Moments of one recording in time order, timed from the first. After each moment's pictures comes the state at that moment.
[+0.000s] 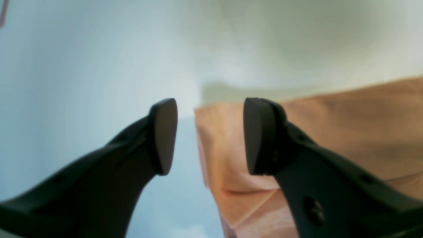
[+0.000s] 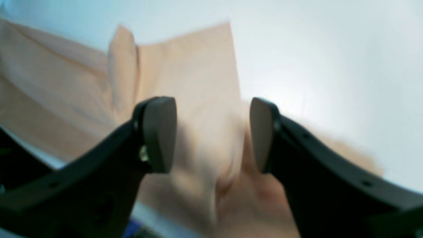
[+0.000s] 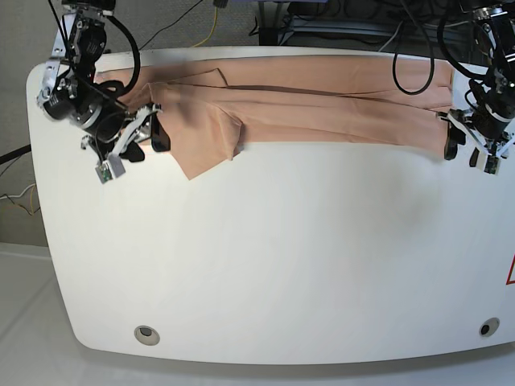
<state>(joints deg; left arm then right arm) 17.7 -24.8 -29.7 99.7 -23.8 -33.4 41.5 -12.1 16.7 20.3 109.0 43.4 29.5 -66.6</state>
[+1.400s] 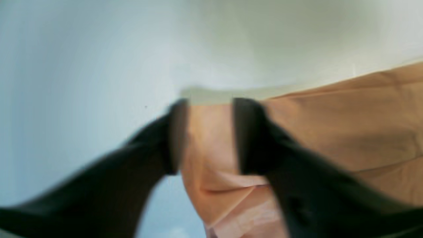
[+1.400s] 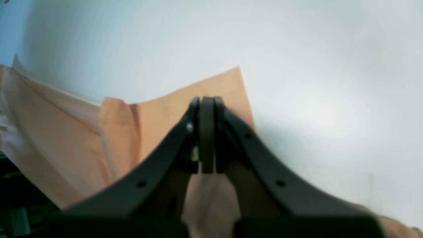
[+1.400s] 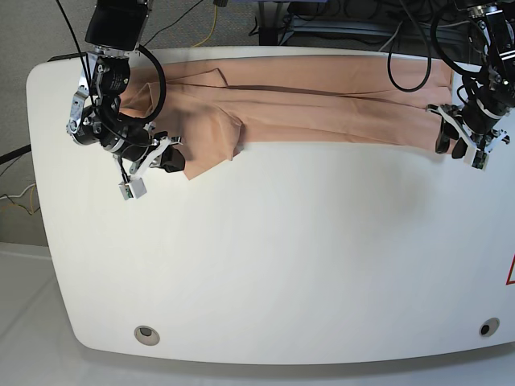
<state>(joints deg) 18.1 -23.3 -28.3 99.5 -24.9 -36.0 43.5 -1.0 9.7 18.3 86.3 40.6 30.8 -64.0</state>
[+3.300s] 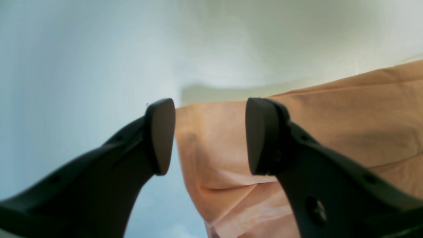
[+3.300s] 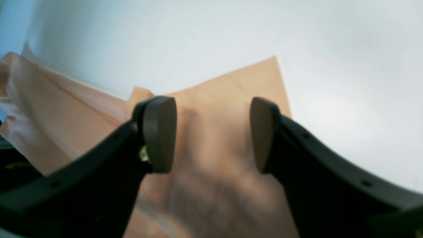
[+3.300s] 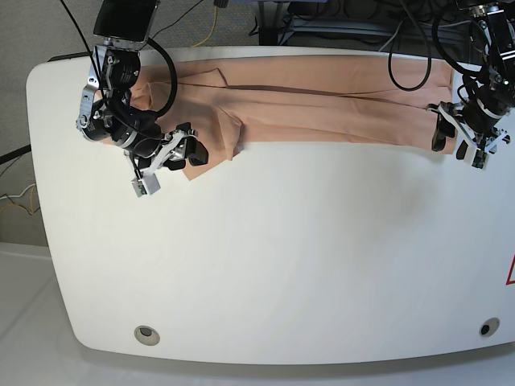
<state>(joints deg) 18.4 -24.1 -27.6 99.4 -25.0 -35.5 43.2 -2.4 7.3 16.0 91.6 40.3 29.5 -64.8</state>
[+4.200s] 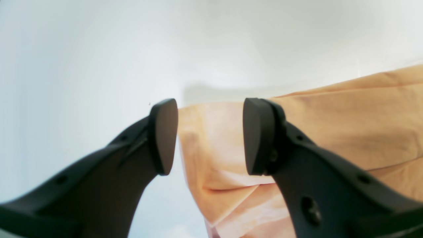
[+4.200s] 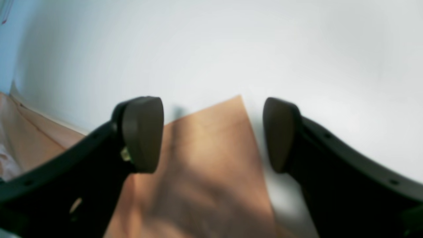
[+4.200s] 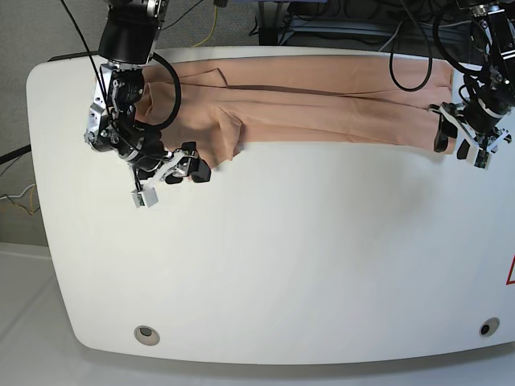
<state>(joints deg) 18.7 -24.1 -28.1 99.1 -25.4 -35.3 42.5 4.0 6.3 17.3 76.0 35.9 31.6 -55.3</state>
